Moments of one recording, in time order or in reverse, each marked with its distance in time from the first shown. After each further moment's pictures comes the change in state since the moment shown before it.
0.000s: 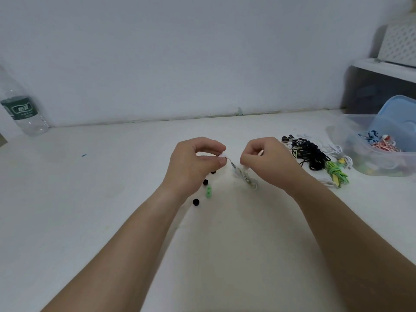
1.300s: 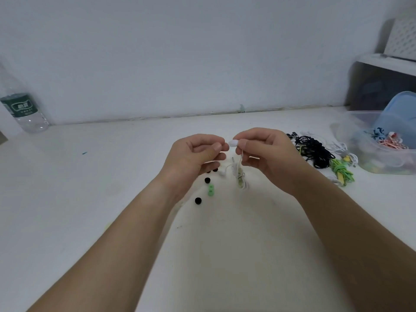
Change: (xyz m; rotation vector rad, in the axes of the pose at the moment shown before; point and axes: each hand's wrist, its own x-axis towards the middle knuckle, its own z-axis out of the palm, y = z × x) left_hand 0.006 -0.004 -0.009 -0.367 -0.122 -0.099; right_hand 0.001 0.000 0.001 0.728 -0.219 -0.053
